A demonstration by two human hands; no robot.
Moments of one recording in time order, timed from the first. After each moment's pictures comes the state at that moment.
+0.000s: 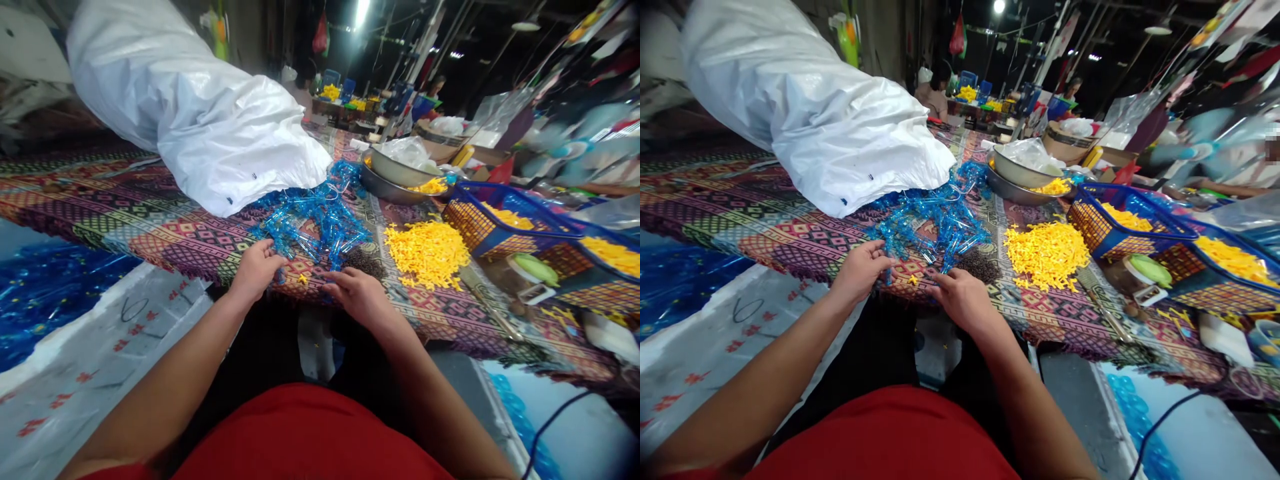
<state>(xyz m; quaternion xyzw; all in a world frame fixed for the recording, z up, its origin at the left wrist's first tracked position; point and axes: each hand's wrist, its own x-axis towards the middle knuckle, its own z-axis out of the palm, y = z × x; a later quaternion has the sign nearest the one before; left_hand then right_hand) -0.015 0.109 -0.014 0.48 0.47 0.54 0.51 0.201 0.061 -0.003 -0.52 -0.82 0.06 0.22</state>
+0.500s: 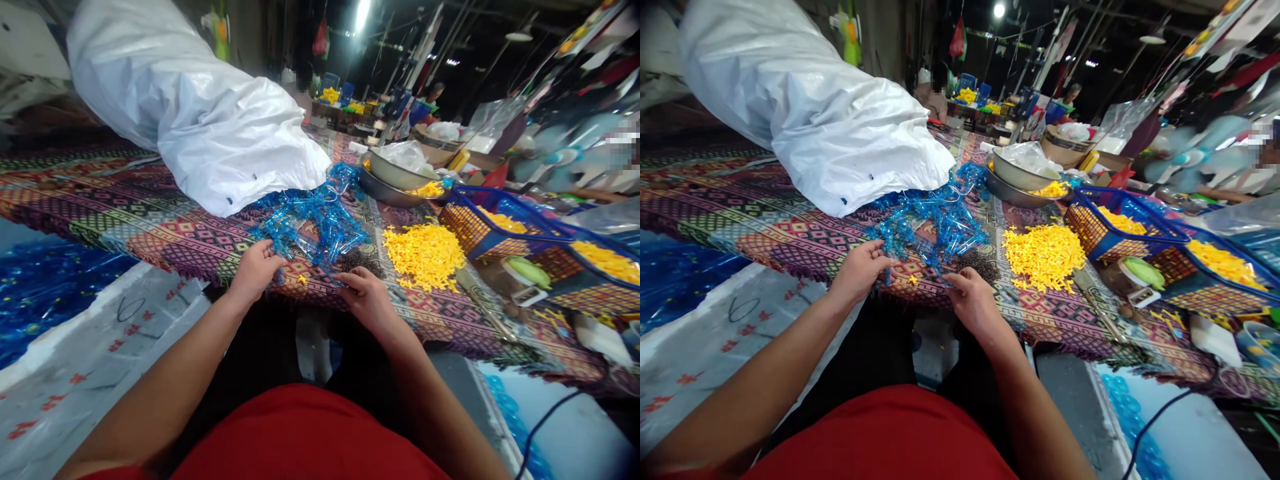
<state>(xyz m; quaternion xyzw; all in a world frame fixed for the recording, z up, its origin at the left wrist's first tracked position) -0.015 0.107 -0.016 0.47 0.47 0.54 0.53 0.211 0.057 -0.012 -0.55 -0.78 0.09 0.30</state>
